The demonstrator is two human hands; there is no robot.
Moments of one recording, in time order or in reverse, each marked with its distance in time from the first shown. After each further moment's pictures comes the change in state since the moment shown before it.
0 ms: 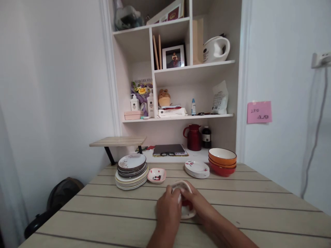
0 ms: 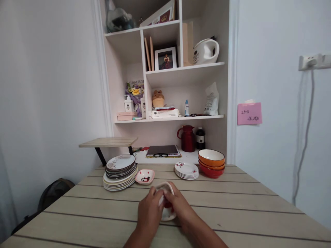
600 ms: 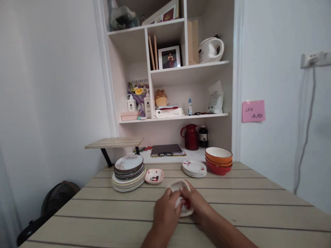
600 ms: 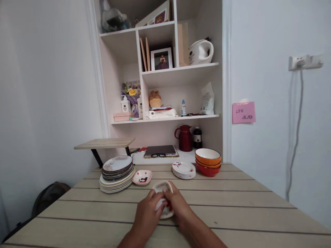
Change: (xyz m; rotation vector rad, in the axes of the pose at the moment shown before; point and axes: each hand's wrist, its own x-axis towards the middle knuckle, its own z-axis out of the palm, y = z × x) left_hand -0.001 -0.006 0.001 -0.157 -0.049 0.130; right_hand 0.002 0.002 0.000 0.122 0.100 0.061
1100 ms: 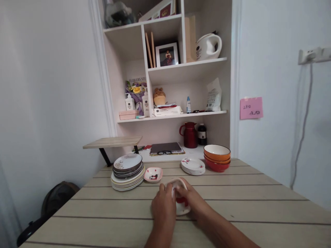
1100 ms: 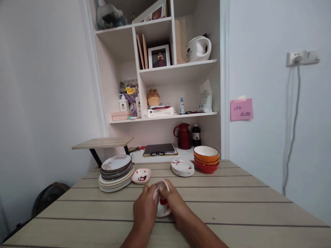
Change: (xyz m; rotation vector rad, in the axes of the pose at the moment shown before) left_hand 0.008 0.011 0.001 0.244 0.082 -0.249; right_hand -0.002 -0.002 0.006 -0.025 -0.038 -0.016
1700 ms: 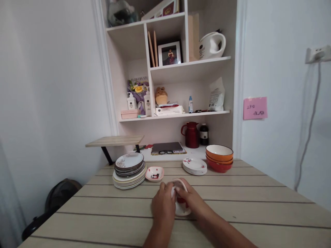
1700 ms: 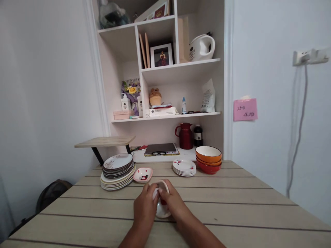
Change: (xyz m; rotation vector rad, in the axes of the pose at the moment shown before) left_hand 0.000 -0.009 0.003 -0.131 0.051 0.038; right_hand -0.005 -0.006 0.005 -0.167 -0.014 -0.065
